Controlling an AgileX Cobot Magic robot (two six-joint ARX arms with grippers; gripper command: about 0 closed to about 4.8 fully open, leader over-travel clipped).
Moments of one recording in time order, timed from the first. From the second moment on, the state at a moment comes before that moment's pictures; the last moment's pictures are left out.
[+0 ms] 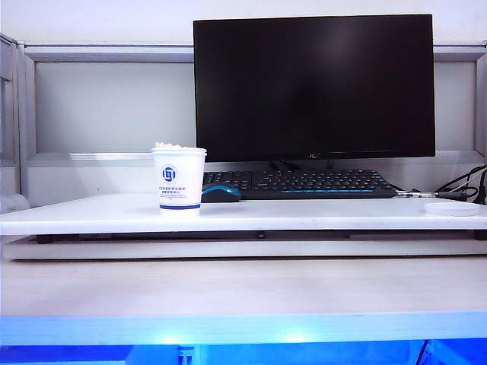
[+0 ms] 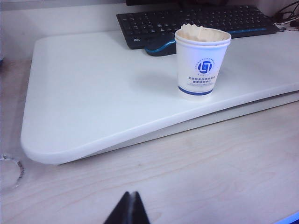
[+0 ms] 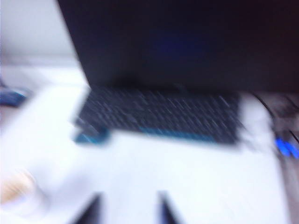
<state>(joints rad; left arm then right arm) -0.02 0.00 0.01 -0.15 0.32 0.05 0.21 1.06 1.29 -0.50 -0.07 0.10</state>
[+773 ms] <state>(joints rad) -0.02 0.00 0.01 -0.16 0.18 0.05 0.19 0.16 0.36 -0.38 0.00 0.22</state>
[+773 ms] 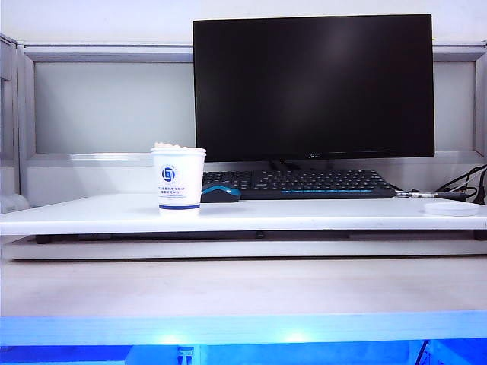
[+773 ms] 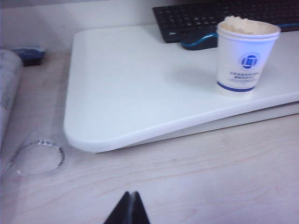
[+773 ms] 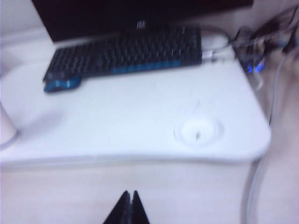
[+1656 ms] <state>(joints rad) -0.02 0.00 0.01 -0.17 -0.04 0.10 0.19 0.00 0.08 -0.27 0.02 0.20</state>
